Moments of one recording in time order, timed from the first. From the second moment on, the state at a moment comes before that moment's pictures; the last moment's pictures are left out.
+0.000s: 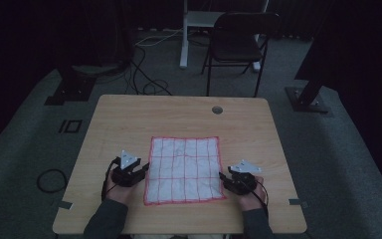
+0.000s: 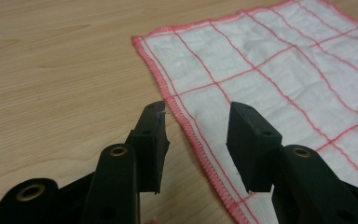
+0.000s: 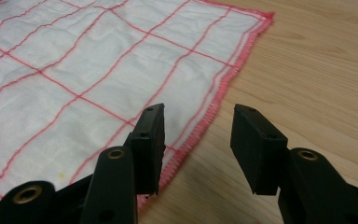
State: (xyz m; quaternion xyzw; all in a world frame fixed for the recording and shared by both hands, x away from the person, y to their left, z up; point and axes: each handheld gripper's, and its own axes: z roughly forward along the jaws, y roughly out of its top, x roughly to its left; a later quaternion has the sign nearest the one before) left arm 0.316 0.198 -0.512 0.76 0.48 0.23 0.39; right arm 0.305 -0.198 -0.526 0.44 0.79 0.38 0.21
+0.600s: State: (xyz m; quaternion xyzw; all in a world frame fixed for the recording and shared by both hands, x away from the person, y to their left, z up) left arm 0.325 0.190 -0.528 0.76 0.49 0.20 0.36; right arm 0.299 -0.201 -0.525 0.44 0.78 0.39 0.22
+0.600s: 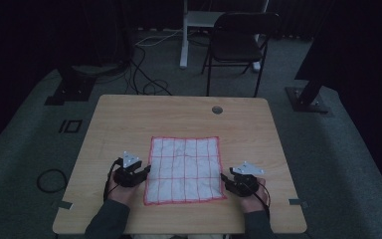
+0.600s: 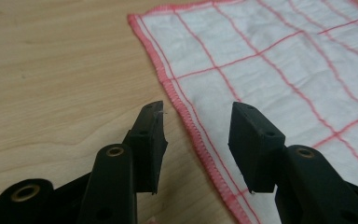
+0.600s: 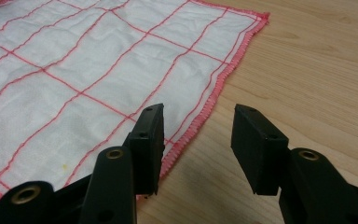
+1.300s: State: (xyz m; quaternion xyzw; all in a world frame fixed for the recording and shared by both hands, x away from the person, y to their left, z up) left arm 0.341 0.173 -0.540 0.77 0.50 0.16 0.36; right arm 0.299 -0.199 -0.528 0.43 0.79 0.39 0.21
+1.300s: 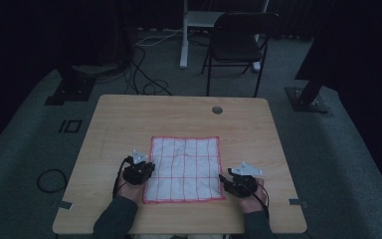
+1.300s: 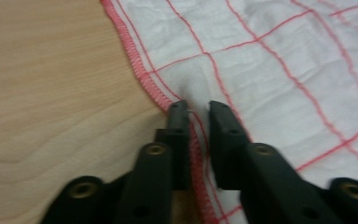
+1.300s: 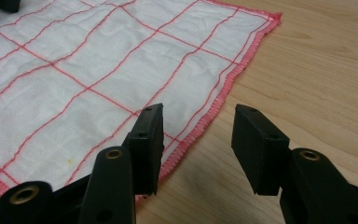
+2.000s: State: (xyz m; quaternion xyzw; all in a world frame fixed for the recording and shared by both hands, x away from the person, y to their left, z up) left arm 0.333 0.205 -0.523 0.74 0.52 0.14 0.40; right arm 0.300 -0.194 -0.530 0.42 0.79 0.39 0.20
